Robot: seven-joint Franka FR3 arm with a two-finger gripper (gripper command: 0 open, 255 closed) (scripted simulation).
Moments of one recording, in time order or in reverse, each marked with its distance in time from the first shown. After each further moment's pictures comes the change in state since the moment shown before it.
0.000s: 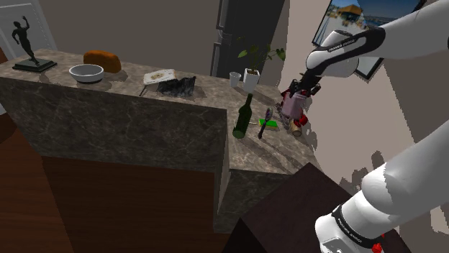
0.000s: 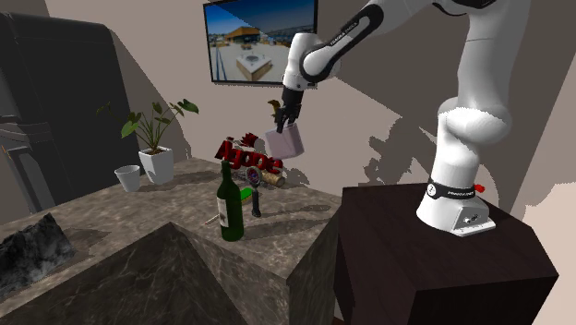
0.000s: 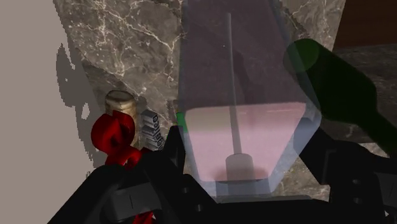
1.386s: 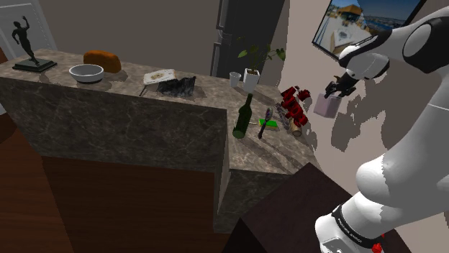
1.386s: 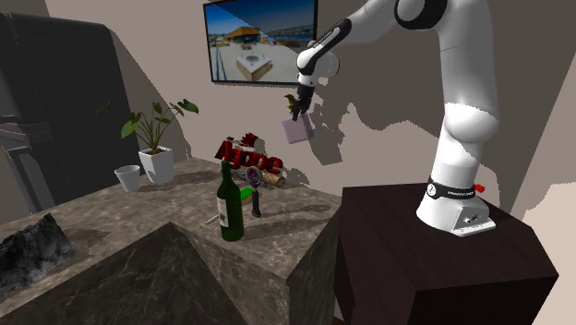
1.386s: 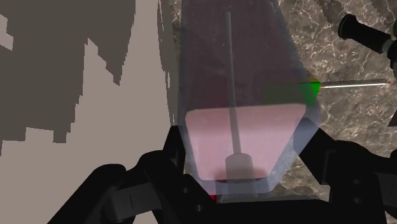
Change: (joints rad) arm -0.270 0.284 -0.148 0.360 0.294 -0.117 -0.608
